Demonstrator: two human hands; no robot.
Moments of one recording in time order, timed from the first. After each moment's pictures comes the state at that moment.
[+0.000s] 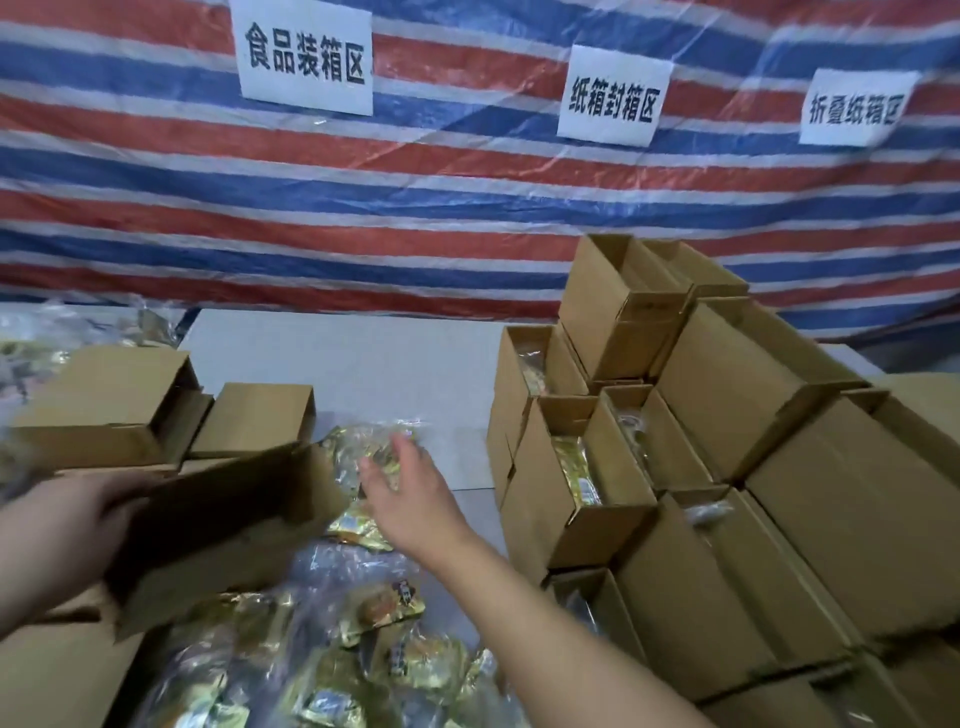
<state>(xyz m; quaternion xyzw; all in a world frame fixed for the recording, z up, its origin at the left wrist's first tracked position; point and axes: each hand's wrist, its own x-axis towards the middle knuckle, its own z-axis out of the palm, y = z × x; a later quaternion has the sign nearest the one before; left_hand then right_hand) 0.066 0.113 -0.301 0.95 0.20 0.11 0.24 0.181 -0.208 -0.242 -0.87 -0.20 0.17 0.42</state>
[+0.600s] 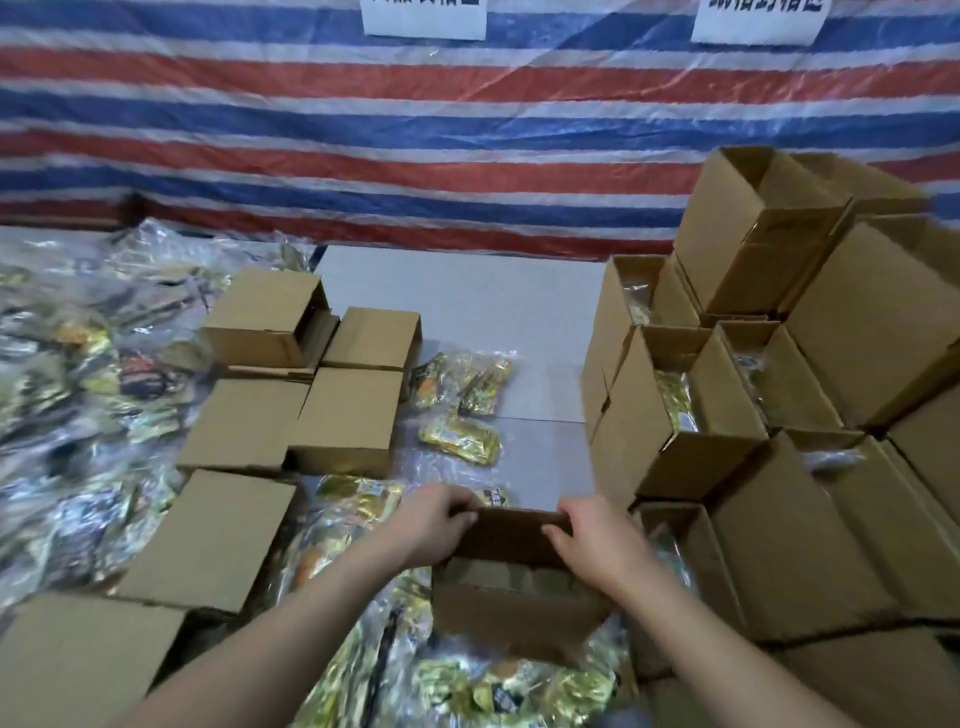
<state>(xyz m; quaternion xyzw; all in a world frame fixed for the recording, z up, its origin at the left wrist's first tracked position) 0.062 -0.117 -0.318 0.92 0.10 -0.14 0.35 0.144 -0.331 -0.327 -0.95 -0.25 0.15 0.11</state>
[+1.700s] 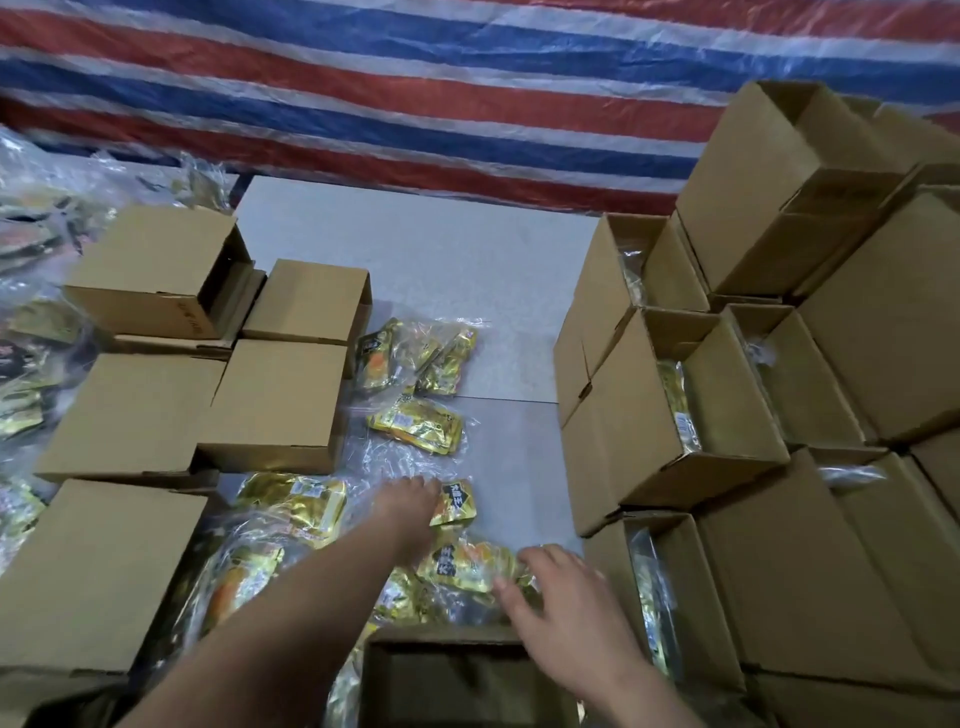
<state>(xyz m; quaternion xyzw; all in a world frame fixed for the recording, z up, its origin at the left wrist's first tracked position) 0.153 -0.104 -0.477 0.96 0.02 -0.27 0.00 0.122 -0.338 -0.361 -0.94 -0.24 0.20 0.11</state>
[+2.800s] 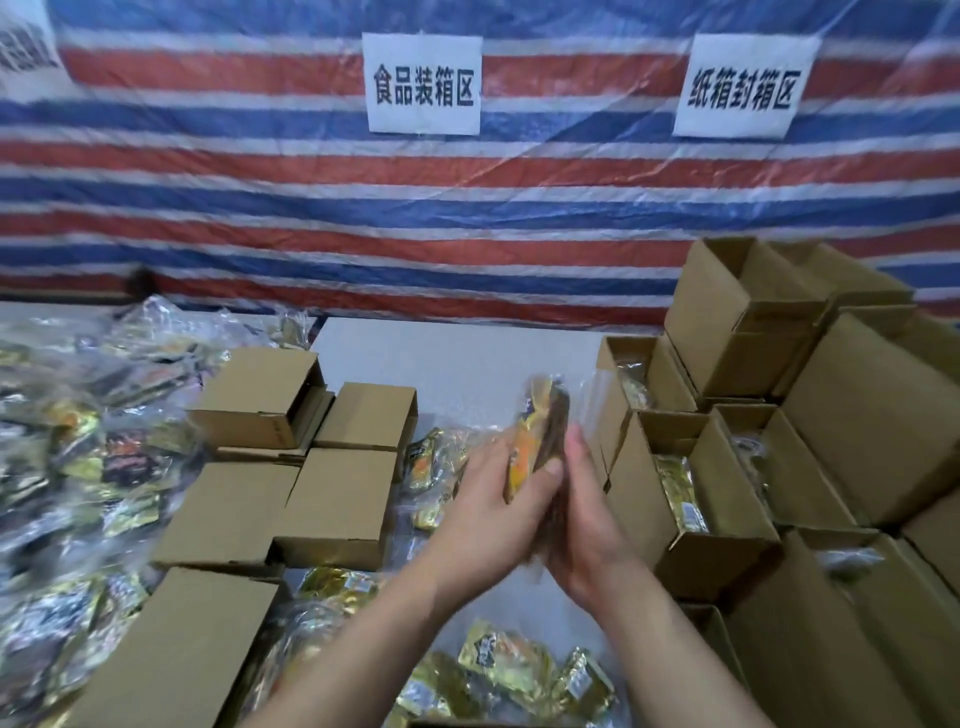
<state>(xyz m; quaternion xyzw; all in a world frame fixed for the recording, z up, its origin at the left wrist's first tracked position) 0.110 -0.160 -0.184 0.80 0.06 0.11 0.58 0.162 -0.257 -0.194 -0.48 -0.07 0.29 0.82</state>
